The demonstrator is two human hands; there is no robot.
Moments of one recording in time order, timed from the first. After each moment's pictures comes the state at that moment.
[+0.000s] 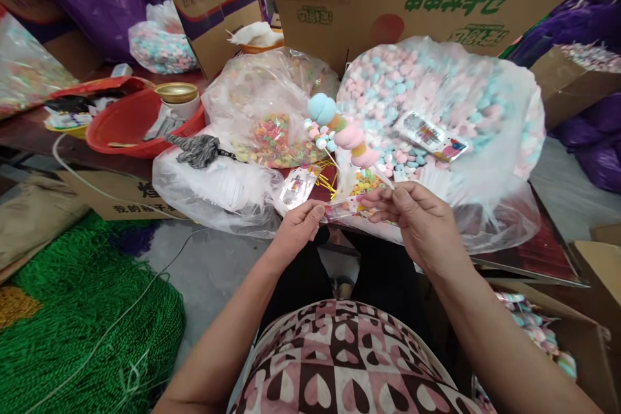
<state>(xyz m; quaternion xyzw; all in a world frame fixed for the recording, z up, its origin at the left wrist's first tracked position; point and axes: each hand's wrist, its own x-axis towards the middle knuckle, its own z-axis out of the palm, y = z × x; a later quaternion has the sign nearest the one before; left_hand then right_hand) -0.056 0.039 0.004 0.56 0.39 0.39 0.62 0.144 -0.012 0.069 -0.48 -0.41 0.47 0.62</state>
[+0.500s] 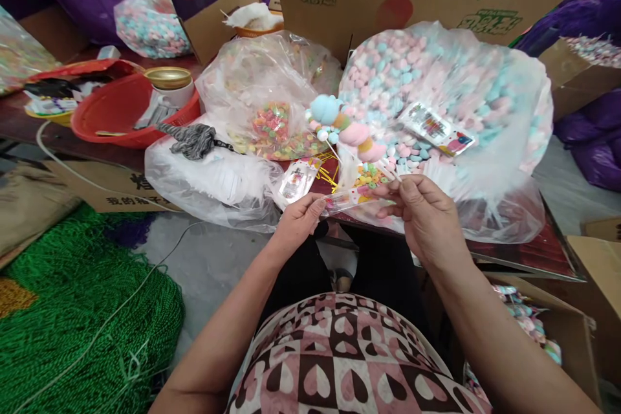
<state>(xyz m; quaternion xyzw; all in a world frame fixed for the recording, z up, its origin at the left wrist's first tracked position) -0.056 0.042 0.000 0.56 0.40 0.40 0.61 0.147 -0.007 0.059 -0.52 -0.40 0.43 0.62</state>
